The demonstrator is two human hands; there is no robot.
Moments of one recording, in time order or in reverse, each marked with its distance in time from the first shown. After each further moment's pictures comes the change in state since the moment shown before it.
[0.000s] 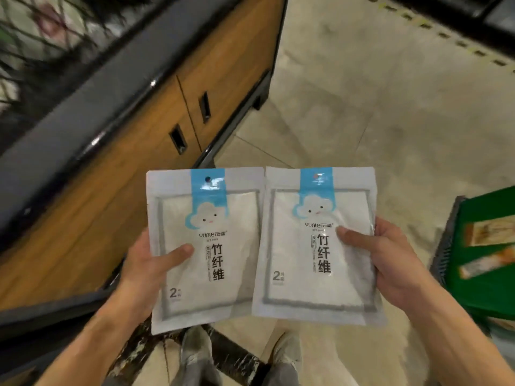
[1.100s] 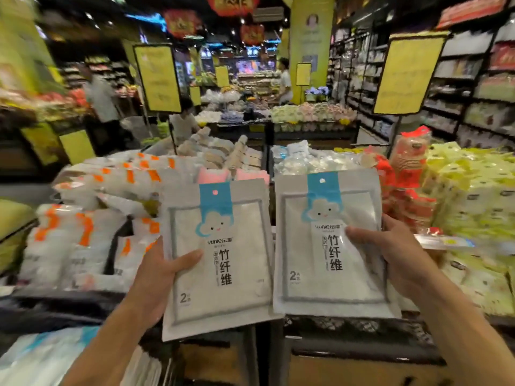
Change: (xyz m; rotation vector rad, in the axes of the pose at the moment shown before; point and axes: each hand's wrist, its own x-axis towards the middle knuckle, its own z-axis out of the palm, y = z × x) left_hand -0.573 0.327 -0.199 -0.386 0.920 0.740; right_hand -0.439 -0.372 0.367 -0.299 -1.141 -0.561
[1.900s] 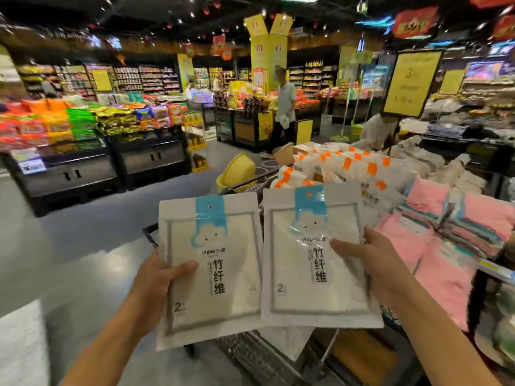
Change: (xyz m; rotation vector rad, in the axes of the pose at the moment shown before) left_hand -0.390 0.079 -0.285 0.025 0.766 0.081; right_hand -0.206 0.048 0.363 0.000 -0.775 0.162
